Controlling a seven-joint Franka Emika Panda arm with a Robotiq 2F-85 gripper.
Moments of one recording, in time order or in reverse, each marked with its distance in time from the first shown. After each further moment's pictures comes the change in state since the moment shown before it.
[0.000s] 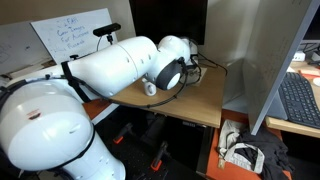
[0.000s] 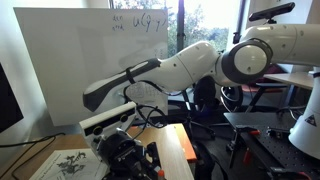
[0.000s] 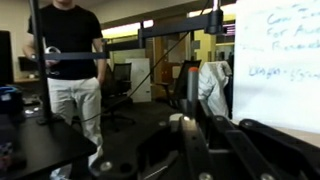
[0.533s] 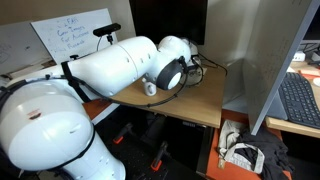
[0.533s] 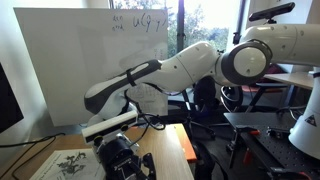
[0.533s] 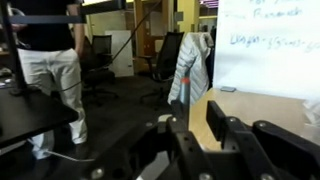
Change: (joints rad) arm 0.003 -0.002 -0.039 -0.003 -0.053 0.148 -0.082
